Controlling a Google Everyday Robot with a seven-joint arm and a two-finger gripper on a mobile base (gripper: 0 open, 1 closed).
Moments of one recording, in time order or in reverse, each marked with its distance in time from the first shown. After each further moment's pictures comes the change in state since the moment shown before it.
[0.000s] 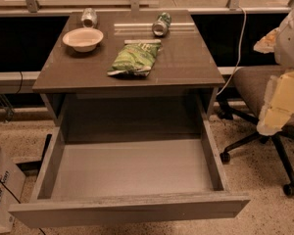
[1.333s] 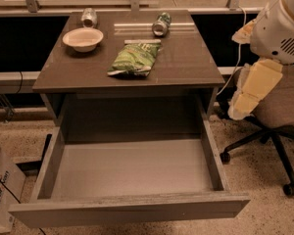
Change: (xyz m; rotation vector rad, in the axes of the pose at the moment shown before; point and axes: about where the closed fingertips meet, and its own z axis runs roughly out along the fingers) arm -0.045 -0.021 0.012 0.017 -0.139 0.000
